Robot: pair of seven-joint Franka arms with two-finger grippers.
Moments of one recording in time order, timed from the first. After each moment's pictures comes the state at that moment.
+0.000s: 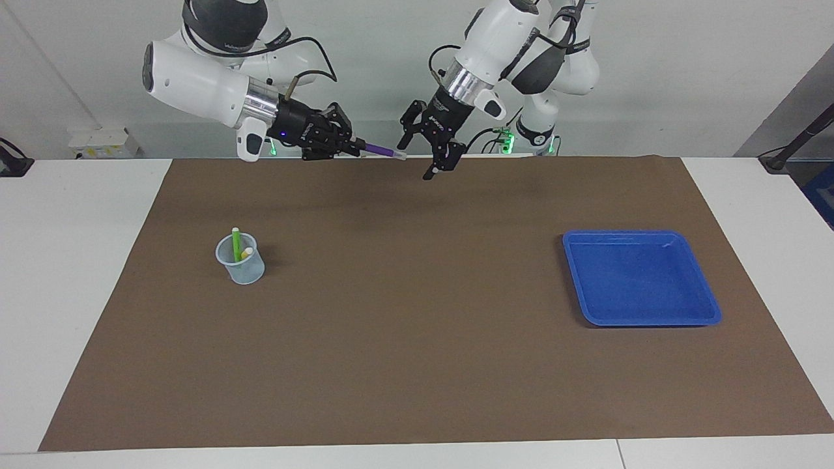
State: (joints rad) left arm -0.60 -0.15 -0.20 -2.04 -0.40 2.39 -2.61; right arm 0.07 -0.15 0.05 -1.98 0.95 1.69 -0.18
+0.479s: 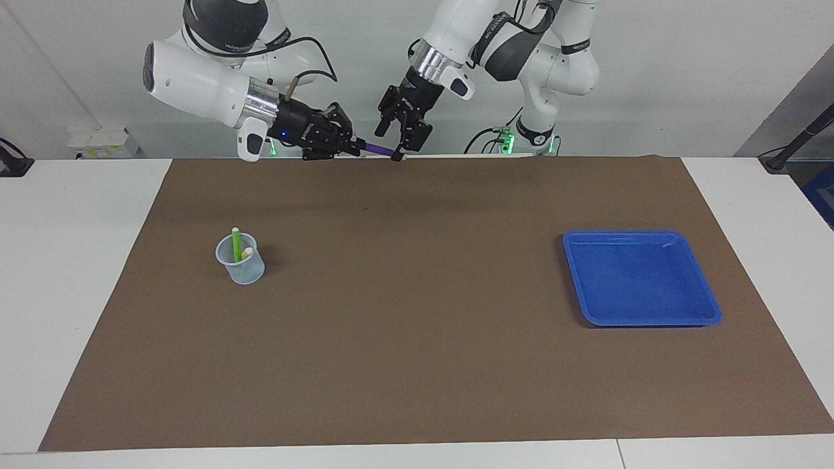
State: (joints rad) left arm -0.62 -0.15 -0.24 -2.03 -0.33 2.46 -2.61; right arm 0.08 -0.15 0.05 -1.98 0.95 1.69 -0.18
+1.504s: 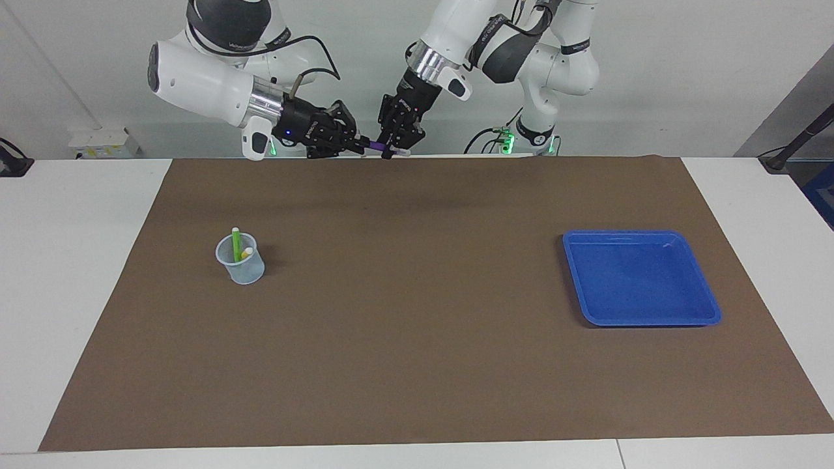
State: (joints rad) left arm -0.62 -0.14 -0.24 -2.04 -0.32 2.48 -2.63; right arm 0.10 -0.15 0.05 -1.98 0.96 1.69 -0.18
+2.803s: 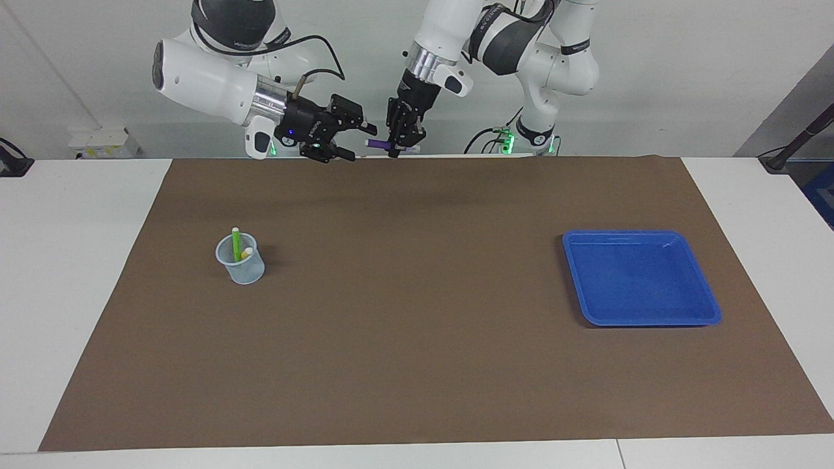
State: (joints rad) left arm -0.62 -0.13 -0.24 -1.98 -0.20 2.30 -2.61; right arm 0.10 -0.16 0.05 -1.99 0.94 1.72 -0.13
